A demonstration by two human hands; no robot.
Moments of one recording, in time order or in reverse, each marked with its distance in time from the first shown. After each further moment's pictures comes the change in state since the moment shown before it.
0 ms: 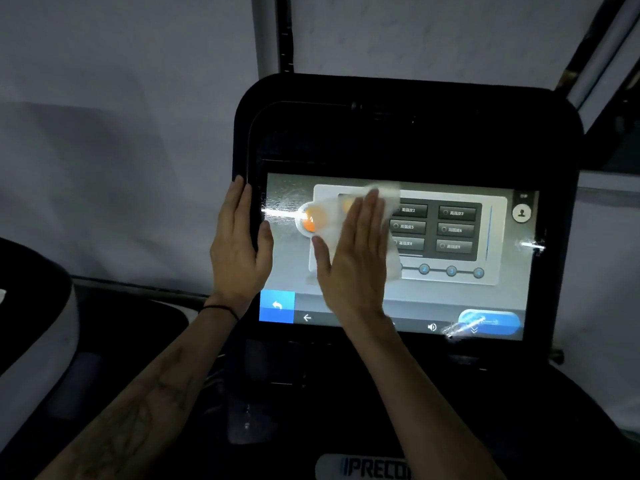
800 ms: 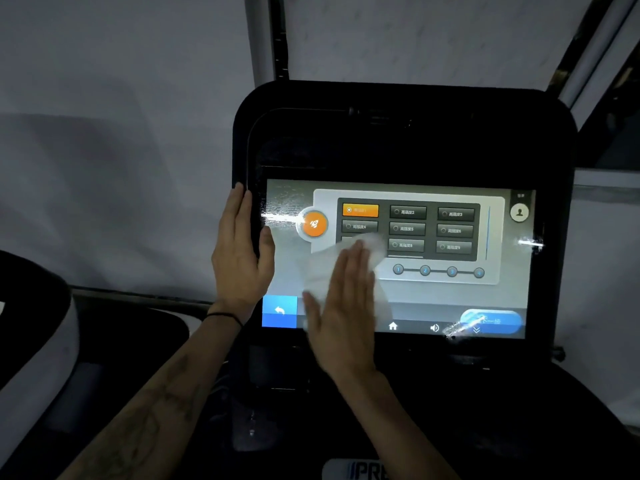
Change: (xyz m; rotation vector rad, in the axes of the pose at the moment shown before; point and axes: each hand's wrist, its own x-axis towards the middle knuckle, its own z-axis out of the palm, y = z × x) left_hand 0.000 0.000 0.000 0.000 -0.001 -0.021; right_hand -0.069 -0.005 0.004 0.054 -0.131 -0.010
